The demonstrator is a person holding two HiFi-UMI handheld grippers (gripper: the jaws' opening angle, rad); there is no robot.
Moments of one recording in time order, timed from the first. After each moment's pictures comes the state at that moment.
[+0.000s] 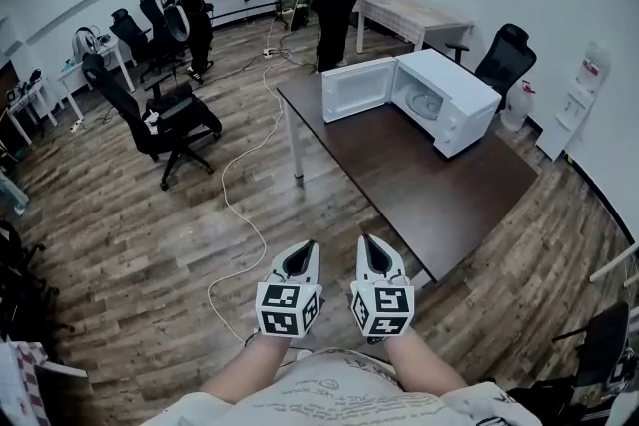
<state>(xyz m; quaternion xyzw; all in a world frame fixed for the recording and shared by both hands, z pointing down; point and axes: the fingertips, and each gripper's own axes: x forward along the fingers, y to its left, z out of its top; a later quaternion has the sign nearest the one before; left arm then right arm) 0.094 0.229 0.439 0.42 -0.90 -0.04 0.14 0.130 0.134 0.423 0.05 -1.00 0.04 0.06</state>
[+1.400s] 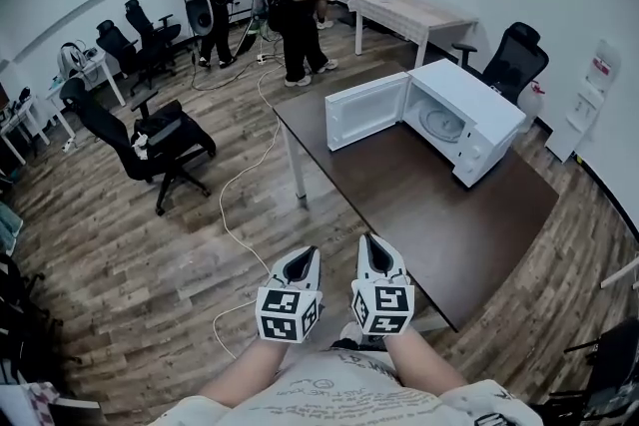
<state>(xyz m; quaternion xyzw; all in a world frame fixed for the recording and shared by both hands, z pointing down) -0.085 0.176 0.459 0.44 -0.89 -0.01 0.15 -0.056 0.076 0.442 0.08 -0.99 0.06 0.06</state>
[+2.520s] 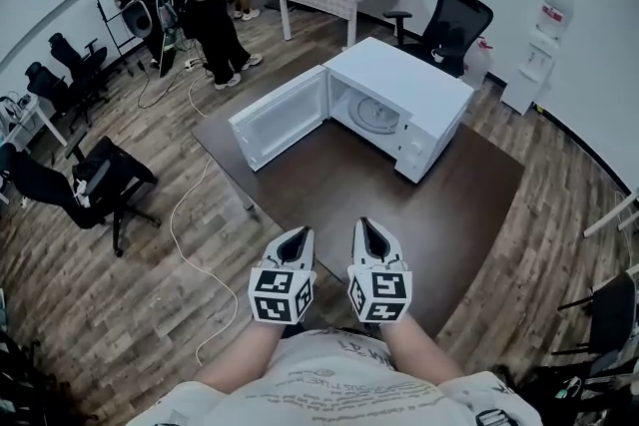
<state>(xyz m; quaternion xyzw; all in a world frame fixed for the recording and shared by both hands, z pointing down) -0.154 -0.048 0.470 0.54 -0.83 0.01 0.17 -0.093 -0.134 0.452 0.19 -0.98 0.08 0.06</state>
